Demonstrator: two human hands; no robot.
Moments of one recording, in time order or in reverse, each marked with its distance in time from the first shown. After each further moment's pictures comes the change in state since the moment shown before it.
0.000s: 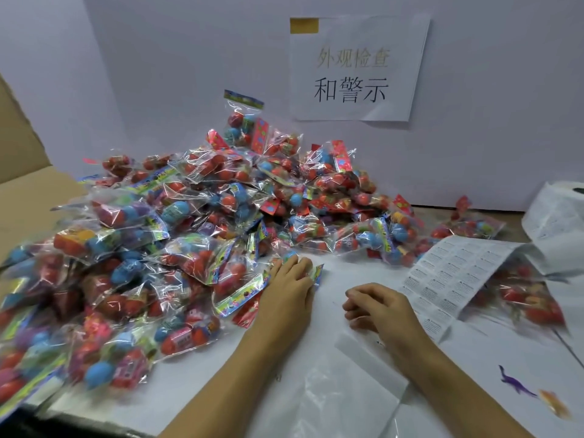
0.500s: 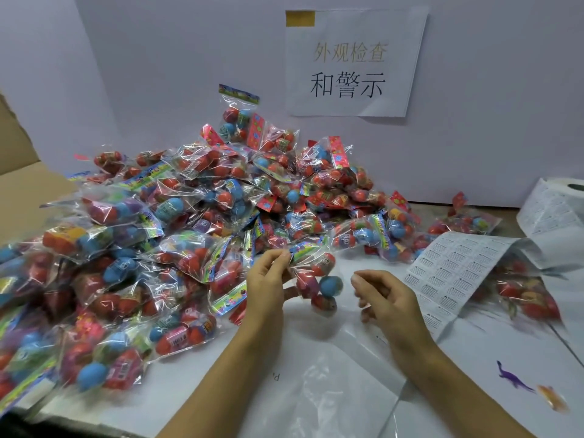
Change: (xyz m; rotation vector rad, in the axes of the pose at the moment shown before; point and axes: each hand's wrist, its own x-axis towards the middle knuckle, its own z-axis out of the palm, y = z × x) left_hand 0.005 0.021 -0.033 -1.398 0.298 -0.737; right_hand -0.008 -0.006 0.002 -0.006 0.096 -0.131
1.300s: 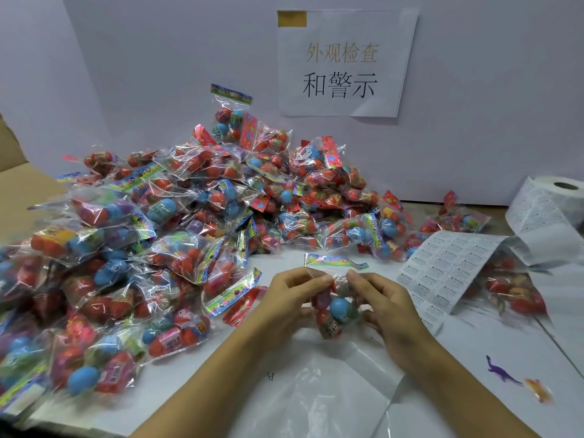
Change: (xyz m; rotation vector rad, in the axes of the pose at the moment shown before) left_hand -0.005 -0.006 0.007 0.111 -0.471 -0.284; right_hand -0.003 -0.010 -0.004 0.047 -0.143 0.095
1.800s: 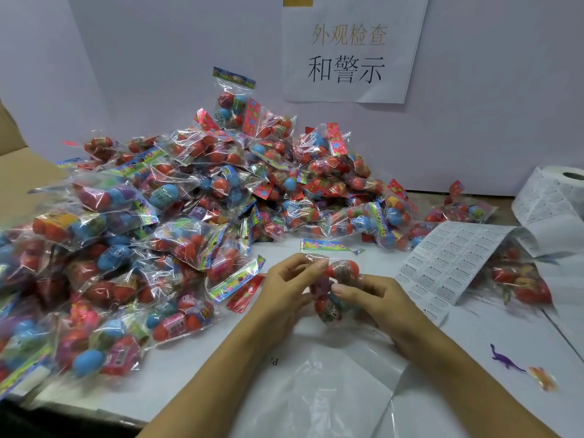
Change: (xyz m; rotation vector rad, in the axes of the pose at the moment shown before) left_hand -0.010 -0.007 0.000 -0.130 0.058 0.137; right_hand -0.002 0.005 -0.001 -0.141 -0.205 0.063
